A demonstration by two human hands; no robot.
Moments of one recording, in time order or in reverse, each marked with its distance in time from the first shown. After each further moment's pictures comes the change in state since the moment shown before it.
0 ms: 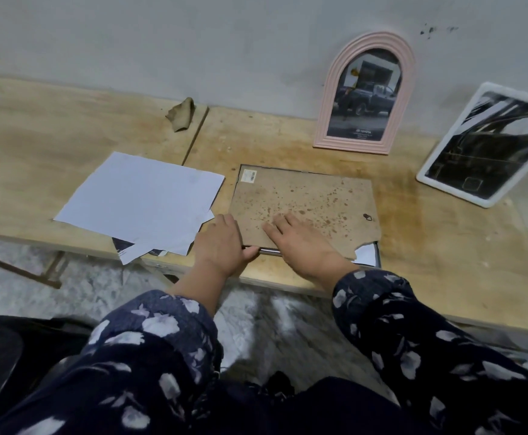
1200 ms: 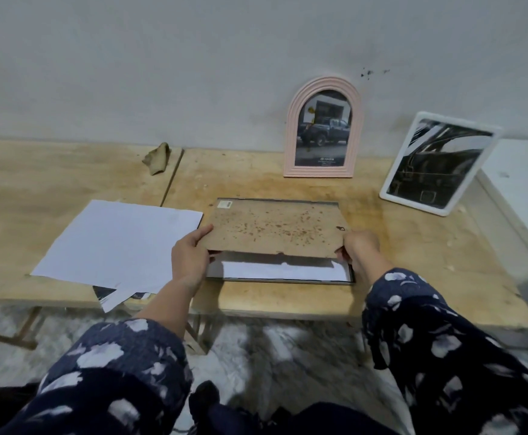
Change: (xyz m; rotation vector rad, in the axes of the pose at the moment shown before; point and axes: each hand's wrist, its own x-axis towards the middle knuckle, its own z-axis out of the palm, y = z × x) left_hand 0.020 -0.013 -0.030 -1.346 0.092 -0.296; right_hand -0.045 0.101 -0.015 1.612 0.399 1.356
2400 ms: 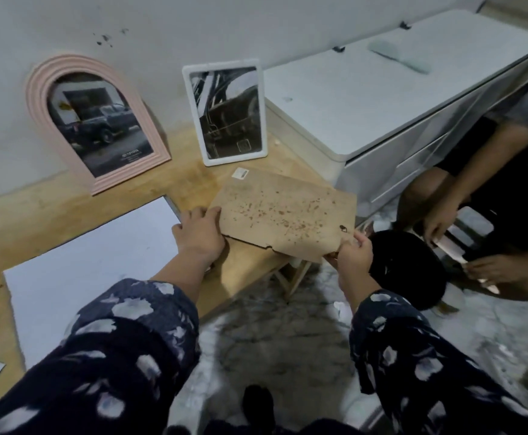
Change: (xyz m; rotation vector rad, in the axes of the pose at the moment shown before) left_hand -0.055 0.055 0.272 1.086 -0.657 0.711; right_hand 0.037 0.178 -0.194 0.642 0.712 0.017
